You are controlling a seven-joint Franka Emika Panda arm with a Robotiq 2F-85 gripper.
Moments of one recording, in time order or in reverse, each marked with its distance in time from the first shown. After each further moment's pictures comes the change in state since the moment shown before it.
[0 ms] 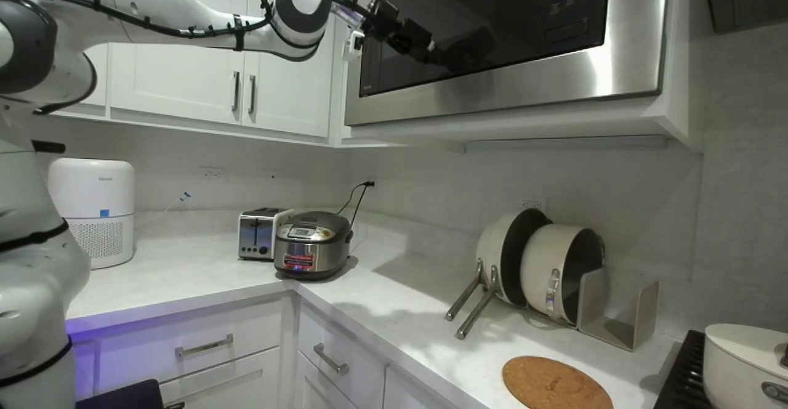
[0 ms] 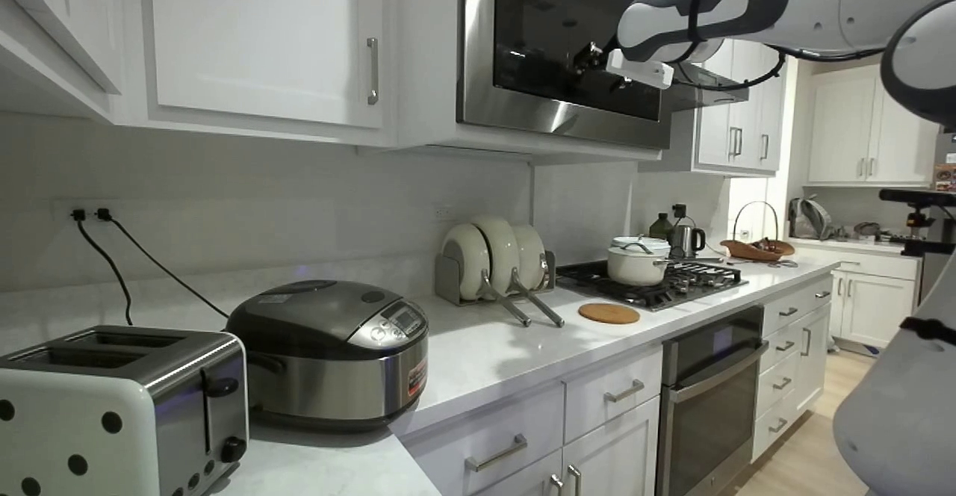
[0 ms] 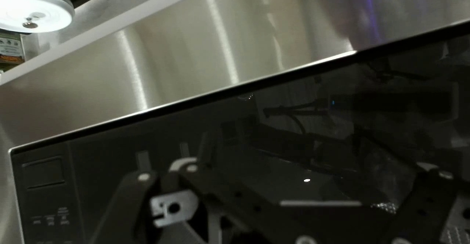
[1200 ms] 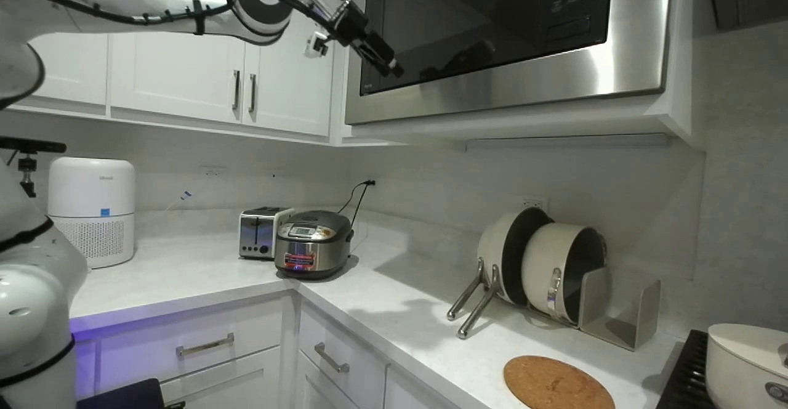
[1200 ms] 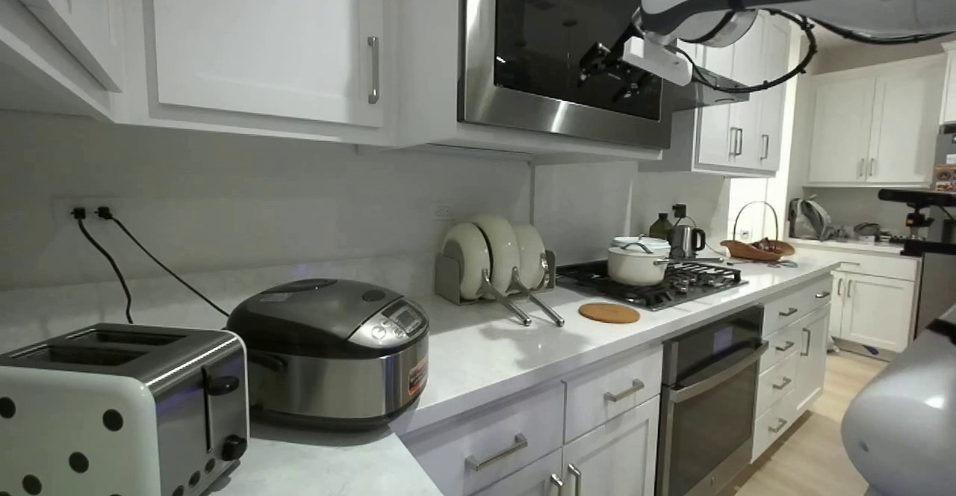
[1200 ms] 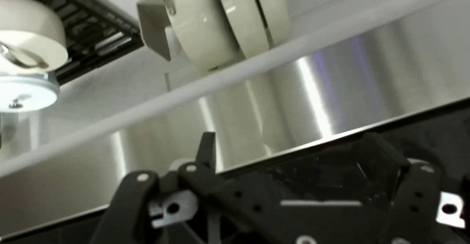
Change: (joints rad) arm 0.069 -0.187 -0.002 -0.147 0.113 -0.236 -0.054
